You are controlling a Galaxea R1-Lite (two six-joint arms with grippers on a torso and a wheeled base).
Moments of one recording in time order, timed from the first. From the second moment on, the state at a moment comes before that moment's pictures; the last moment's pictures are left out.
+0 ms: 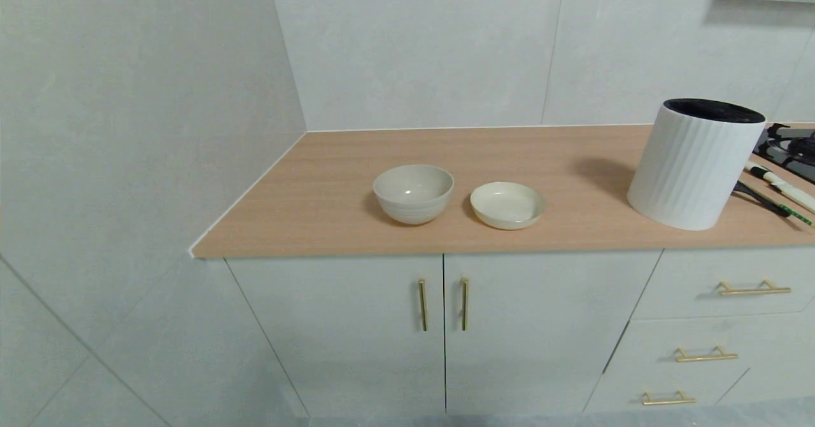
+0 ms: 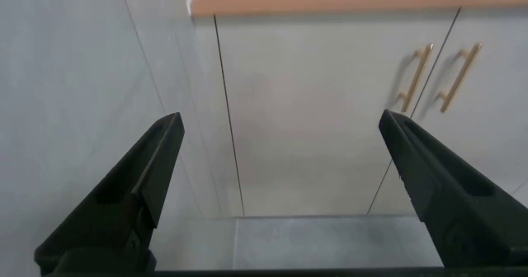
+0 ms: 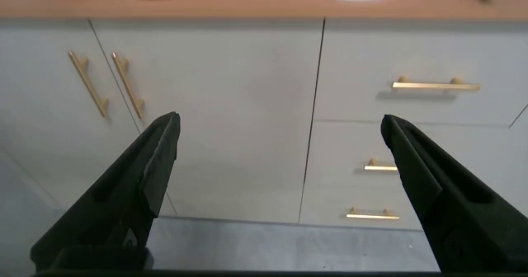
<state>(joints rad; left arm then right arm) 0.00 0.00 0.00 0.00 0.00 0.01 0.00 0.00 0.00 0.00 0.06 0.00</state>
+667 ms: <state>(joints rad) 0.00 0.00 0.00 0.00 0.00 0.01 0.00 0.00 0.00 0.00 0.06 0.00</state>
